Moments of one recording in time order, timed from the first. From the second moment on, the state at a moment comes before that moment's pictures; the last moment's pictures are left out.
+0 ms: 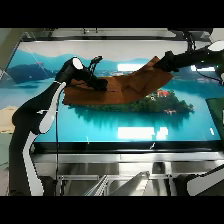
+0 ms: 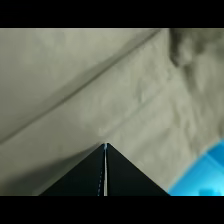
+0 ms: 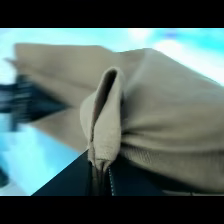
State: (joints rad) left arm -0.32 -2.20 2.05 1.00 -1.19 -1.26; right arm -0.10 -1.79 1.80 -0.63 1.30 1.22
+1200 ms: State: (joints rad) left arm 0.26 -1.34 1.75 0.86 -1.33 -1.19; right arm 0.63 -1.98 1.87 -0.34 0.55 0.97
